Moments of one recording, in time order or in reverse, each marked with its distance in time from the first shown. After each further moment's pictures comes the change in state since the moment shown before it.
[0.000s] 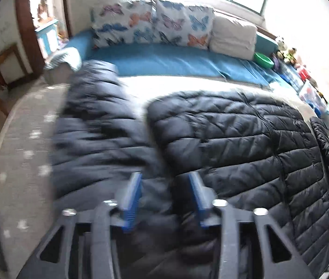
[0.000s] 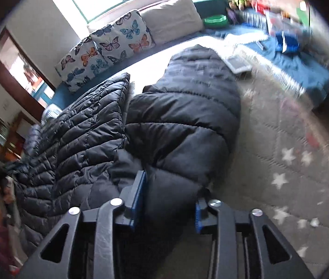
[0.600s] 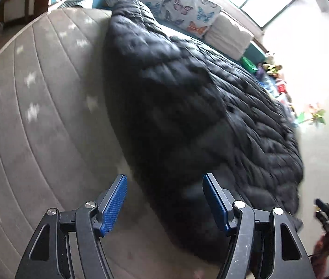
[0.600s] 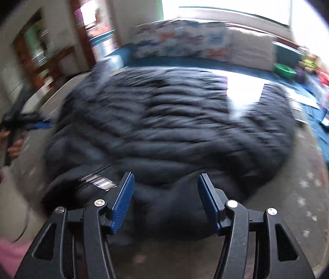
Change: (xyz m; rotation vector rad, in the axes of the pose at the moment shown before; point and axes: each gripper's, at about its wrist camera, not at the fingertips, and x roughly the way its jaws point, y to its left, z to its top) left arm -0.092 0.089 -0.199 -0.222 0.146 -0.319; right arm -0.077 0.163 -0.125 -0.558 0.022 0.221
